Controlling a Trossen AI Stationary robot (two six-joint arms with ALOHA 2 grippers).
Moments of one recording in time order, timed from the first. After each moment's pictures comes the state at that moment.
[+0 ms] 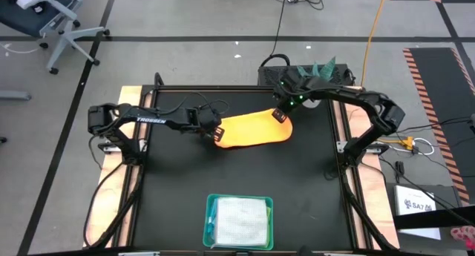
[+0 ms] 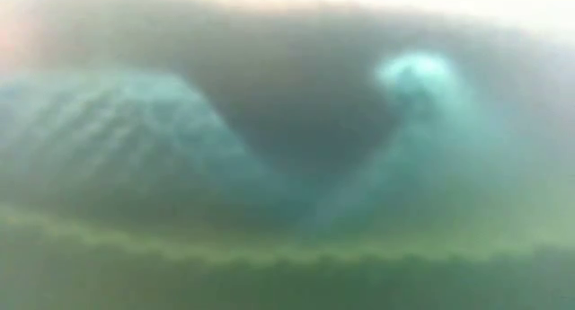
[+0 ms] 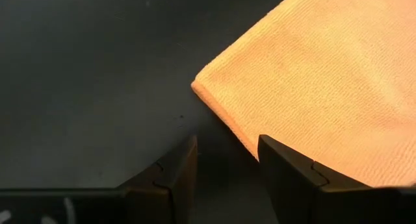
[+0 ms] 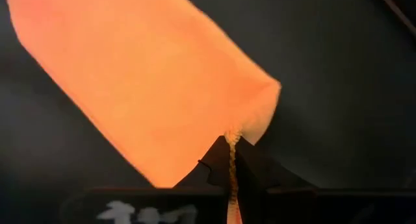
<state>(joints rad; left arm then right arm) 0.26 1.59 0.95 -0.53 -0.29 -0.74 -0.64 1.57 1.12 -0.72 -0.21 0.03</state>
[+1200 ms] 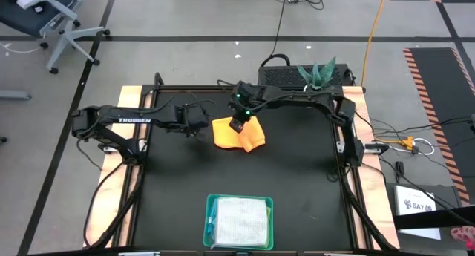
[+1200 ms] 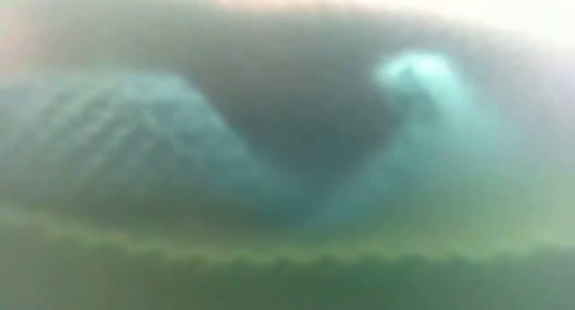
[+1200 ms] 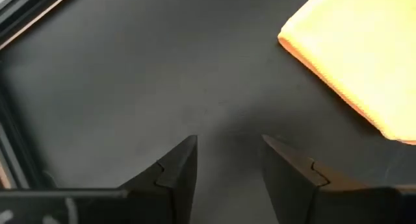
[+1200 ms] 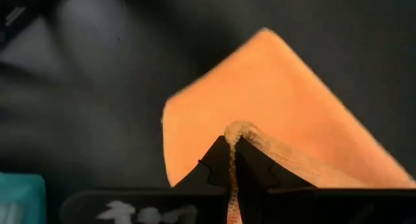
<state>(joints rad) 0.25 1.42 0.95 -0.89 -0.37 -0.71 -0.38 2.06 1.59 -0.49 -0.39 0.22</state>
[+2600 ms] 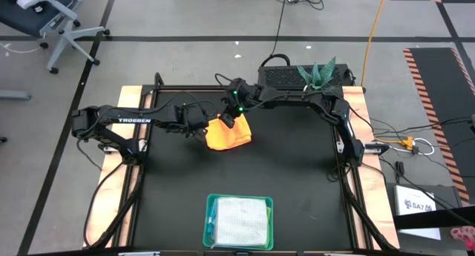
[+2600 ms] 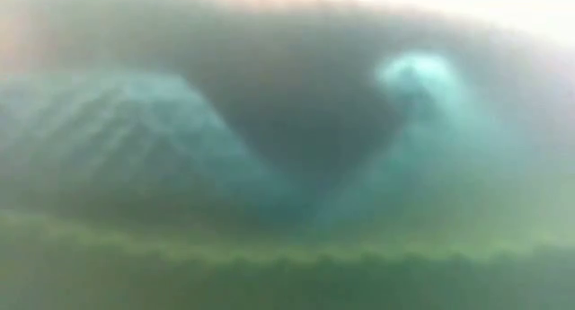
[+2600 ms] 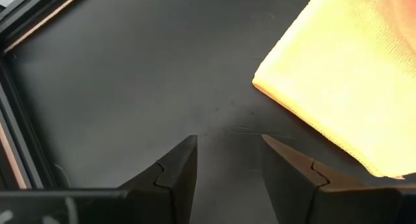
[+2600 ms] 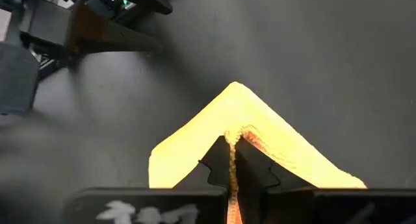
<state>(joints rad) 0.25 1.42 0.95 -0.92 -0.40 -0.74 -0.40 2.13 1.61 -0.22 -0.42 0.22</state>
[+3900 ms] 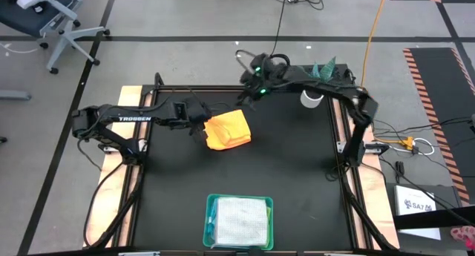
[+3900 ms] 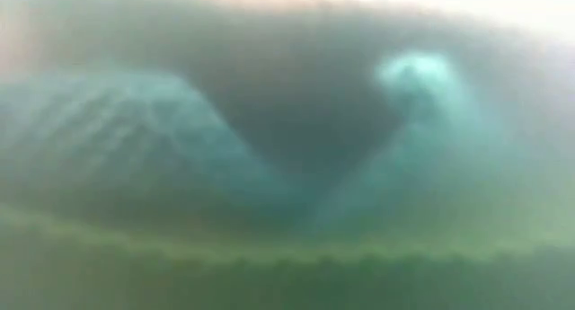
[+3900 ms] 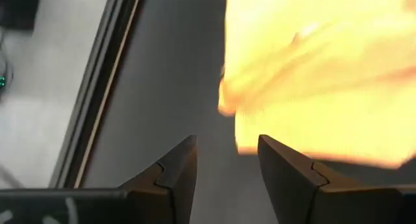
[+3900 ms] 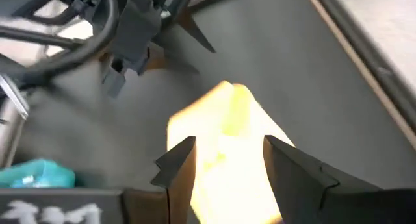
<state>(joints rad) 0.29 1.42 0.95 -0.66 -0.37 0.05 -0.52 1.83 1.59 -0.54 -0.51 0.02</state>
